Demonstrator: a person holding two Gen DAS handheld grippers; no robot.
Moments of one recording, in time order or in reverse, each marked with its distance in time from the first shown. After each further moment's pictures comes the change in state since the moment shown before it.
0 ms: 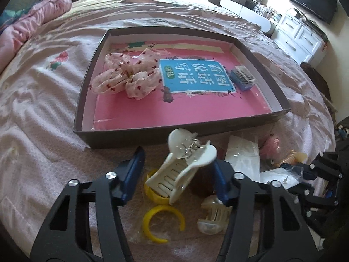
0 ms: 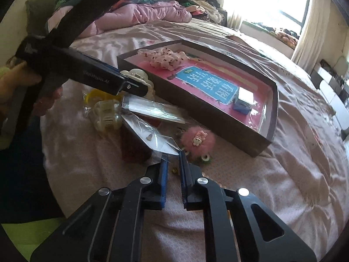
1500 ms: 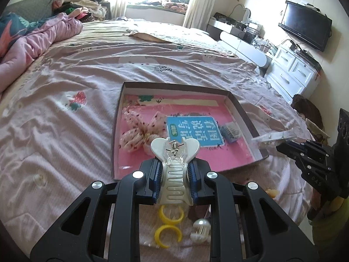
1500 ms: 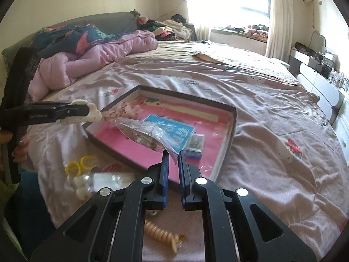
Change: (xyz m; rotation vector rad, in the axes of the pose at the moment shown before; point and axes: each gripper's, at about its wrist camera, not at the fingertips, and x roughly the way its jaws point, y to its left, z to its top) left arm -0.063 0.011 0.040 -0.066 -0.212 -0.028; right arm -0.036 -0.077 0.056 0.224 -0.156 -0.060
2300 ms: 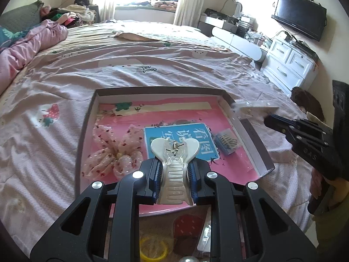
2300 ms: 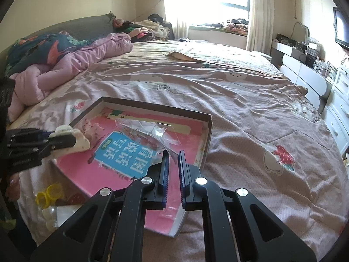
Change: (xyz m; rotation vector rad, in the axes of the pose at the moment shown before) left arm 0.055 -0.028 0.013 0.065 0.004 -0.023; right arm 0.051 -0.045 0.028 0.088 0.008 -0.110
